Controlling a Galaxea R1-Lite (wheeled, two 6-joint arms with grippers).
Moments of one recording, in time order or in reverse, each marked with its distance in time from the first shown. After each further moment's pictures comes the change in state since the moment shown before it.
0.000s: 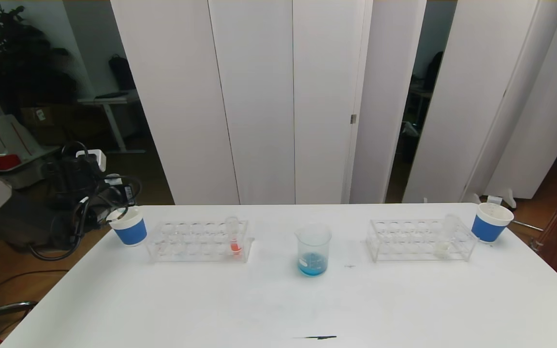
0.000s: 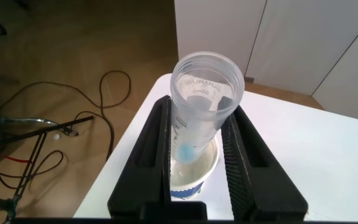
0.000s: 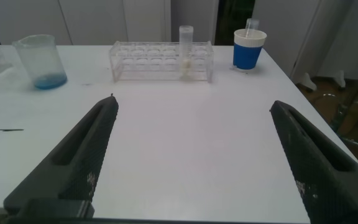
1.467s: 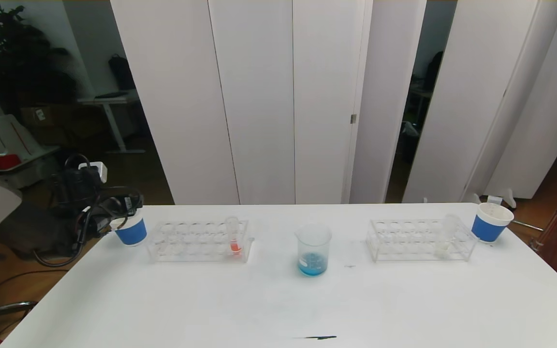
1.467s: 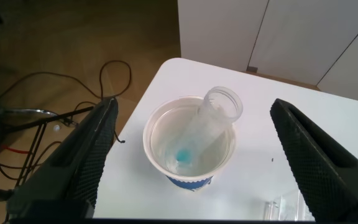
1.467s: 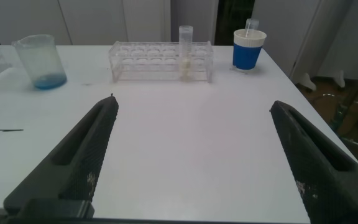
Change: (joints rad) left arm 0.027 0.022 0.030 -0.014 -0.026 0.003; right arm 0.000 0.000 0.000 0.000 0.000 0.000
